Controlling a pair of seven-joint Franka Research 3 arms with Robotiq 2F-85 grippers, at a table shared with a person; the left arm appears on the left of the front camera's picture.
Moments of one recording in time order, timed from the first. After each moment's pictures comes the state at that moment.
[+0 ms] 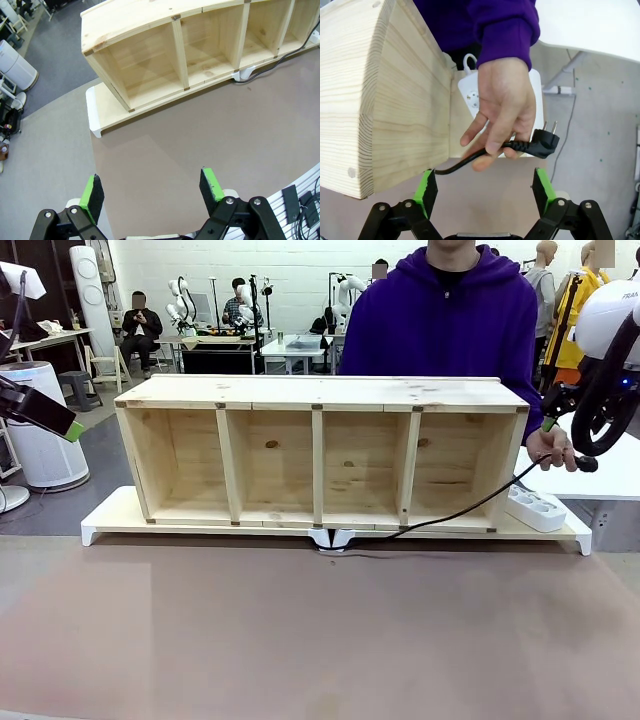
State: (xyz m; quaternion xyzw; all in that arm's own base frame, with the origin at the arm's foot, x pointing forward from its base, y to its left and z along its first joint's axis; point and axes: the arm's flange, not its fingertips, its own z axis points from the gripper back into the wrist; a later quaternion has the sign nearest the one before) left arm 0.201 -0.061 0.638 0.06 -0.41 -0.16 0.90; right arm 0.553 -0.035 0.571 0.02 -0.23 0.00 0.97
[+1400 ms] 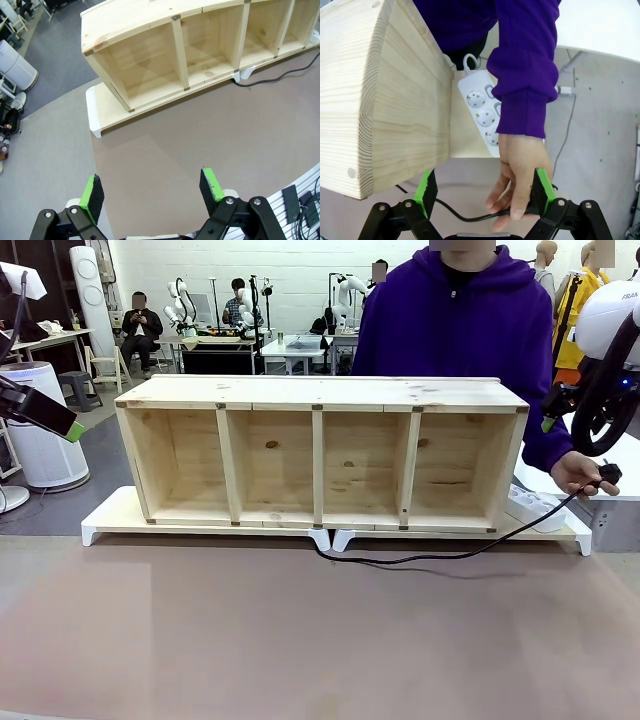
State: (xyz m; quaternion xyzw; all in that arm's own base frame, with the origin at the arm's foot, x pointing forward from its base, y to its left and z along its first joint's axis) left arm 0.201 -0.061 0.638 0.06 -0.41 -0.16 0.90; right arm 0.553 -0.035 0.571 0.02 -0.23 0.00 0.97
